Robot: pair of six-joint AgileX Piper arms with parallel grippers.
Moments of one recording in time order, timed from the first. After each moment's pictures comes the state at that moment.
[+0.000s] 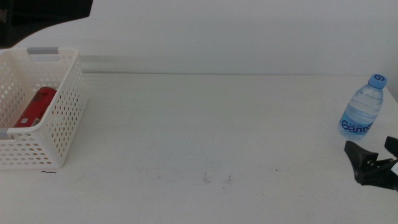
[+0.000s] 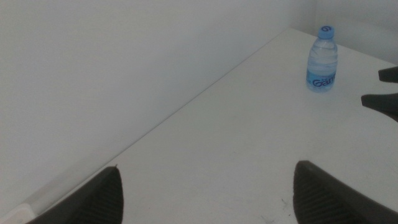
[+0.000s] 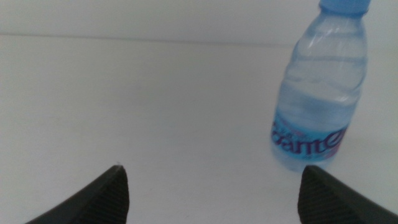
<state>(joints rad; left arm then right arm) -0.44 0.94 -1.43 -0.22 1.02 0.40 0.02 1.27 -0.19 -0.23 -0.67 0.16</state>
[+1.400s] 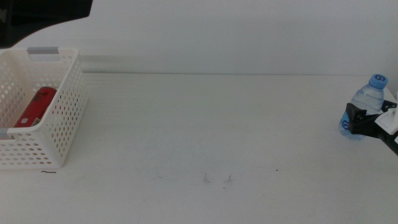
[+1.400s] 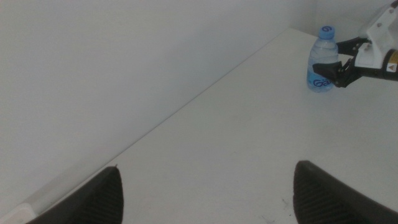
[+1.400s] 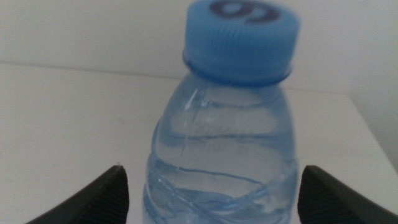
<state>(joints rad) -0.44 0.94 -1.43 -0.22 1.02 0.40 -0.15 1.89 -0.63 -0.22 -0.88 0.01</state>
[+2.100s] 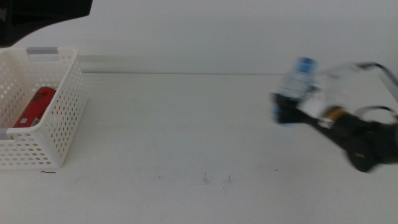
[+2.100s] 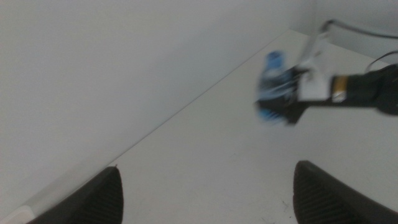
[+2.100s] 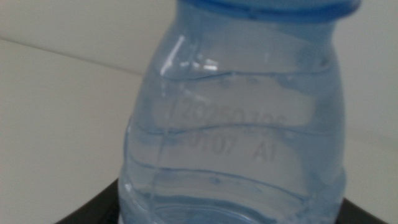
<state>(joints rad) -0.44 0.94 -1.43 -0.22 1.01 0.40 0.20 1.93 -0.81 -0.21 -0.75 0.05</state>
